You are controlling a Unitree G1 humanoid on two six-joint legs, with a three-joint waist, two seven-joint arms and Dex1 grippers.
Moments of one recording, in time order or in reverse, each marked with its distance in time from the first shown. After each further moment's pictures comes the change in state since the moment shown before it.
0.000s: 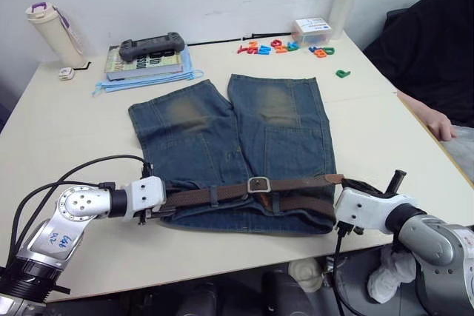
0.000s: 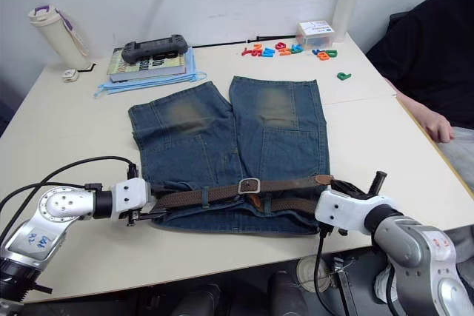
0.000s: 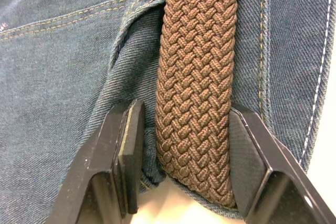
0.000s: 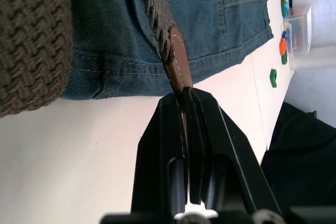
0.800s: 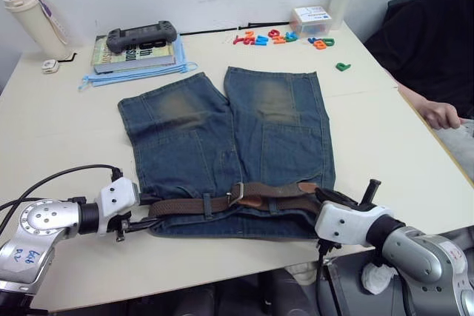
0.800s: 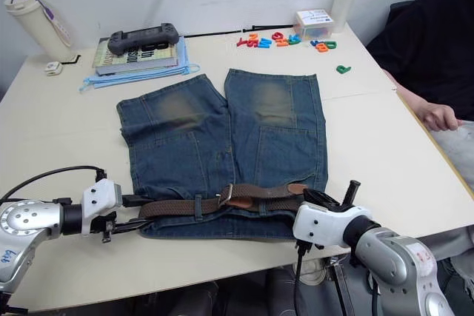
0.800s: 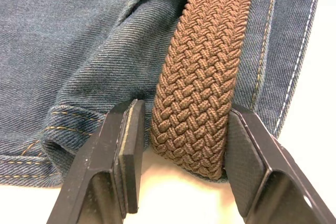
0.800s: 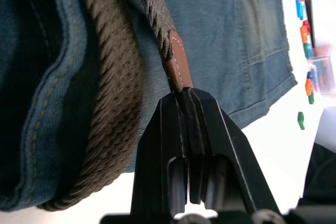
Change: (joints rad) left arm 0.206 0.013 0.248 -0.159 -0.150 0.235 -0.089; right arm 0.050 0.046 0.106 -0.130 0.021 -0.024 0.023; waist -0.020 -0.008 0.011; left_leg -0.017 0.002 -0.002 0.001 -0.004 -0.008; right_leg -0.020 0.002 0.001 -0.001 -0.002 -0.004
